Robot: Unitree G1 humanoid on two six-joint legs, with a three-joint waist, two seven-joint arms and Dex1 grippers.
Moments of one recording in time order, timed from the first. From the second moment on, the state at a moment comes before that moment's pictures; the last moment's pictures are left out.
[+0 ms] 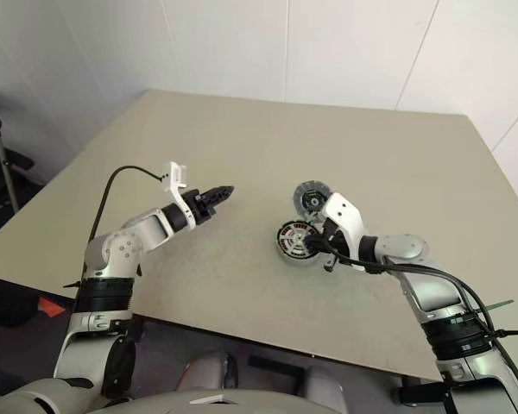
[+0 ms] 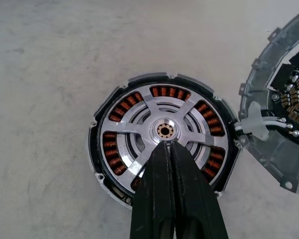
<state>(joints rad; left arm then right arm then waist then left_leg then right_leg) -0.49 0.18 0.20 0.11 -0.64 0.83 -0.46 -0.24 -0.66 0.15 -0.09 0.23 0.45 0.91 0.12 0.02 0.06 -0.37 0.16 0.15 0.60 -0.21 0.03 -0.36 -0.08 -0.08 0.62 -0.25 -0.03</state>
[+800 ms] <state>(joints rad) -0.51 0.34 0.00 0.09 -0.43 0.65 -0.56 -0.66 -0.87 0.44 0.16 -0.08 -0.13 1.40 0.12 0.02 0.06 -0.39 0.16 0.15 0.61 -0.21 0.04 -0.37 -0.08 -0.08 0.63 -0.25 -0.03</state>
